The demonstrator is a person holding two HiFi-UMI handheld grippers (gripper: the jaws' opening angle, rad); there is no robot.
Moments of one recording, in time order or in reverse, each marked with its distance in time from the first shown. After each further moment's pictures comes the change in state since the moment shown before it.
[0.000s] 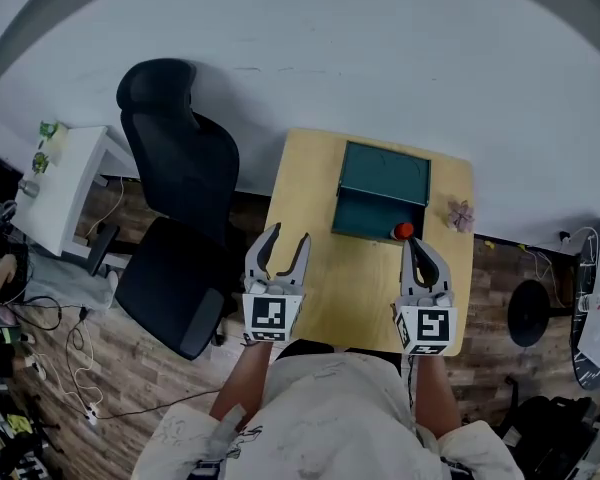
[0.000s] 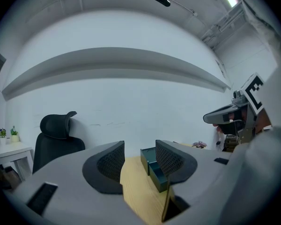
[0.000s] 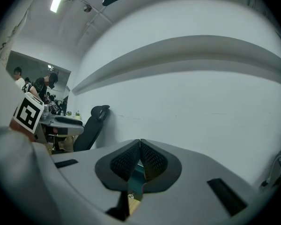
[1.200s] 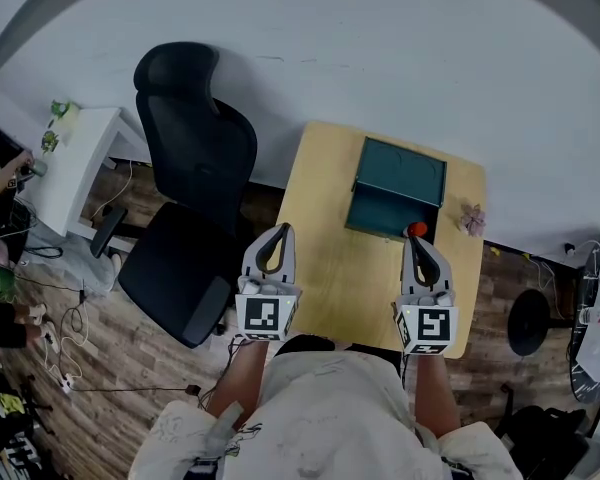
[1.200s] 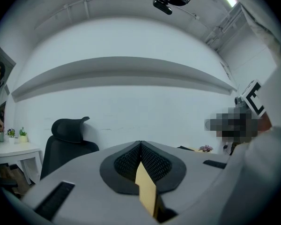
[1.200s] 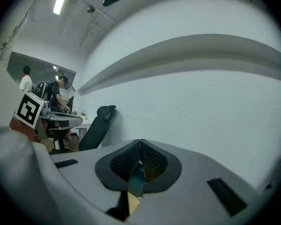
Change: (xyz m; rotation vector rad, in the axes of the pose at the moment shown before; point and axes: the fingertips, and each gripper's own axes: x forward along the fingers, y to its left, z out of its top) left arm -0.031 0.034 0.007 -0.026 -0.055 0.080; right arm 0.009 0.030 0.004 -0.018 -0.002 0.058
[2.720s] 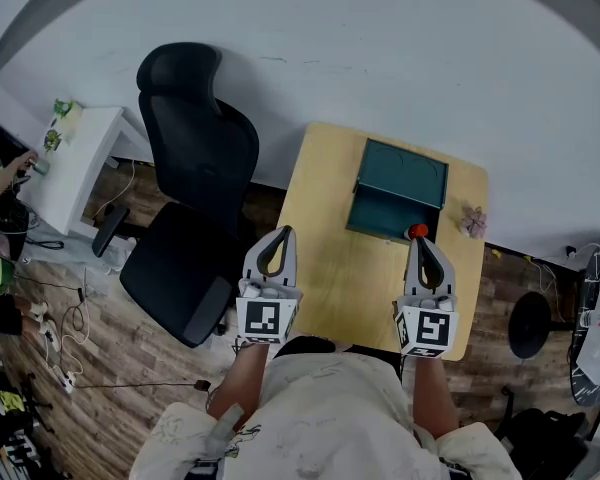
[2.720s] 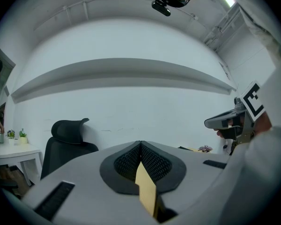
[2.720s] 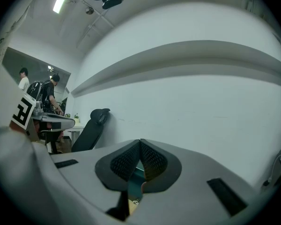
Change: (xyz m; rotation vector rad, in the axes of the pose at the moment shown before) left arm -0.004 -0.002 0.006 0.011 -0.015 0.000; right arm -0.005 -0.011 0.006 0.015 -0.046 -0.080
